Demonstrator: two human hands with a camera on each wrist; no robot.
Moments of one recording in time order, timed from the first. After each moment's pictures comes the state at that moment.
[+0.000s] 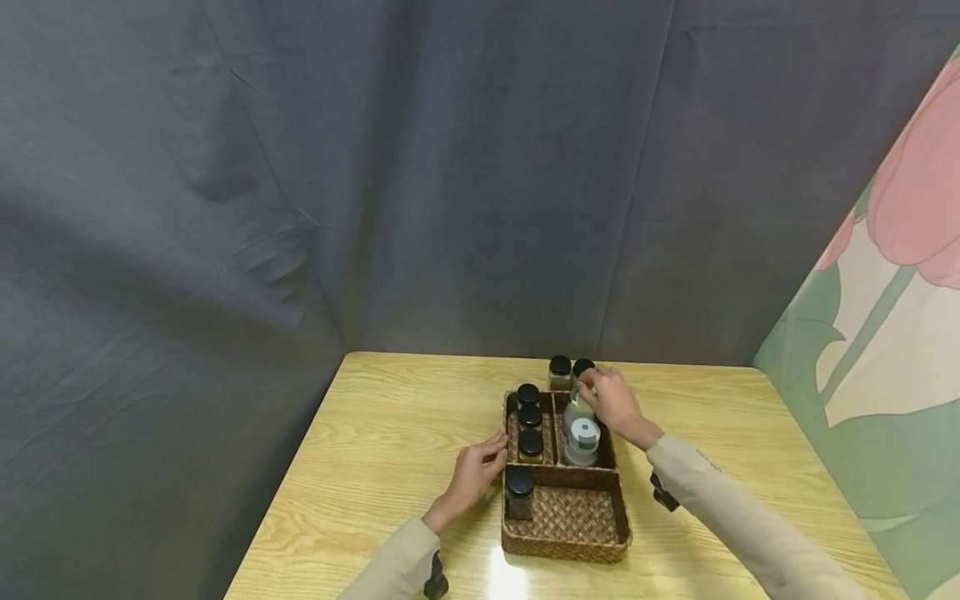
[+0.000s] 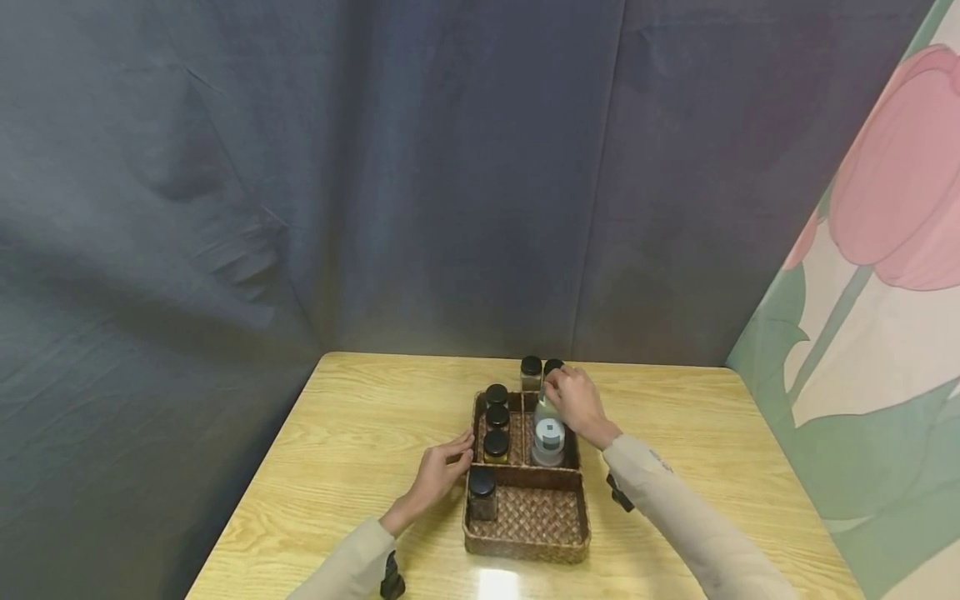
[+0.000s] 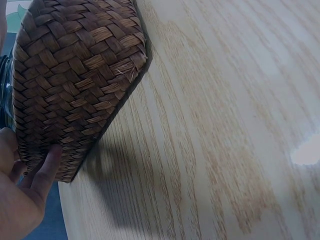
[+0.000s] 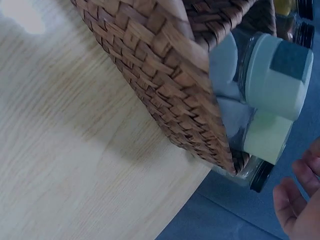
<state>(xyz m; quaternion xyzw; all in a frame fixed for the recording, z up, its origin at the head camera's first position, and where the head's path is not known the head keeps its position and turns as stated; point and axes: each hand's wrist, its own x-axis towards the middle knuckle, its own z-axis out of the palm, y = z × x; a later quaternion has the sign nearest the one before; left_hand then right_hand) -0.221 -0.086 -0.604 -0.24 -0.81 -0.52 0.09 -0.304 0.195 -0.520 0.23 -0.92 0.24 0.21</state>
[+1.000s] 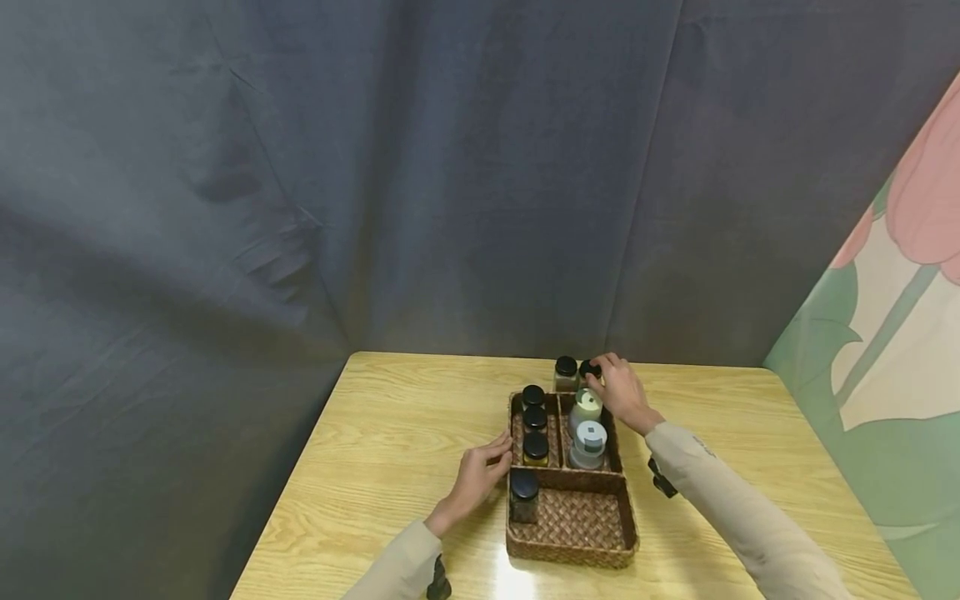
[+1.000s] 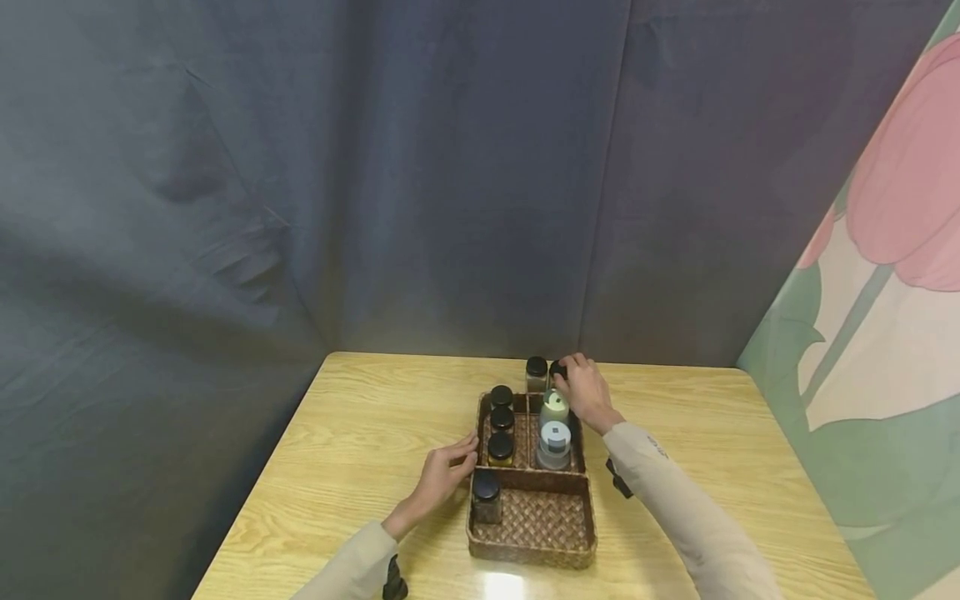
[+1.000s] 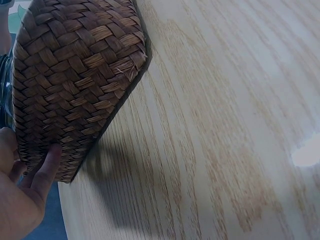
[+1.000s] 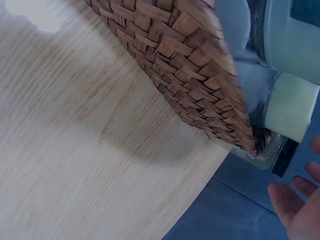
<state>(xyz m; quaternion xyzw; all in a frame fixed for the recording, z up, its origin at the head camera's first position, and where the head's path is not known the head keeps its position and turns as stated) -0.222 -0.087 -0.605 -0.23 -0.82 -0.52 0.09 -0.337 0.203 -0.530 0.16 -0.94 0.24 0.16</state>
